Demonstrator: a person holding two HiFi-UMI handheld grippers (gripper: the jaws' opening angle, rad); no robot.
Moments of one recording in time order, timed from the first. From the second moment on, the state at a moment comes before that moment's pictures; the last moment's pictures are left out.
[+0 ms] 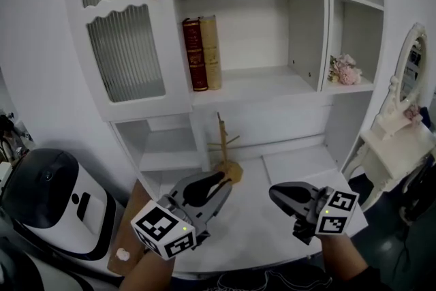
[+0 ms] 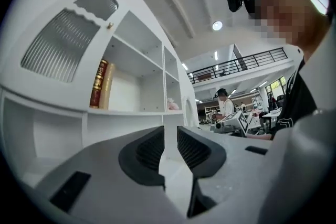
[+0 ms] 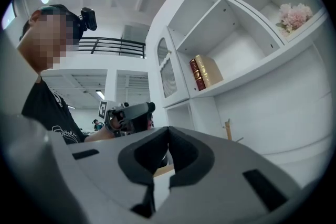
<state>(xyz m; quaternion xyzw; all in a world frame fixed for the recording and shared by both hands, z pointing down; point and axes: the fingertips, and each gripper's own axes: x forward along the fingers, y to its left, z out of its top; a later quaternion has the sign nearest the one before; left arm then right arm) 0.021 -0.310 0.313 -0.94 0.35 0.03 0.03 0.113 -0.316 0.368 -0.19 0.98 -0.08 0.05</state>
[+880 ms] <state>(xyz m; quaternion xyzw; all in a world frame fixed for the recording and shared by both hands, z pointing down) 0.039 -0.284 0.394 -0.93 0.36 0.05 -0.05 0.098 -0.310 0.408 -0.18 0.98 -0.11 0.04</state>
